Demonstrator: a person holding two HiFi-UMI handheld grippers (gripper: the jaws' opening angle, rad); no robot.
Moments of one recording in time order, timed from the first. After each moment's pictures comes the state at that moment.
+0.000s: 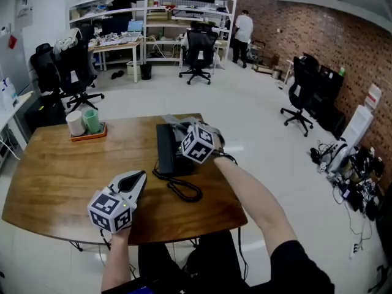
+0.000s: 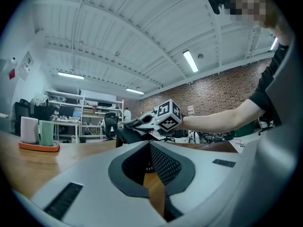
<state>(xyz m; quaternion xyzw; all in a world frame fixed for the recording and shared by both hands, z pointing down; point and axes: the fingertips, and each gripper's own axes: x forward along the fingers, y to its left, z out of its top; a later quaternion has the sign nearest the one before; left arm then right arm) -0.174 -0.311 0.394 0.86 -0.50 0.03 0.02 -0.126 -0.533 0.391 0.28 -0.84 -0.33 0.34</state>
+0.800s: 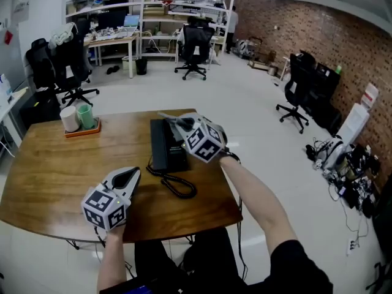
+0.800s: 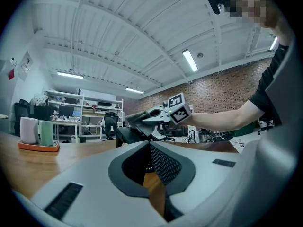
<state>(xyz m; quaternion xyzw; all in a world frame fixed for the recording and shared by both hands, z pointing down) -0.183 -0.314 0.401 0.86 -0.50 0.03 0.02 -0.115 -0.509 0.370 0.27 -0.87 -0.31 0.28</state>
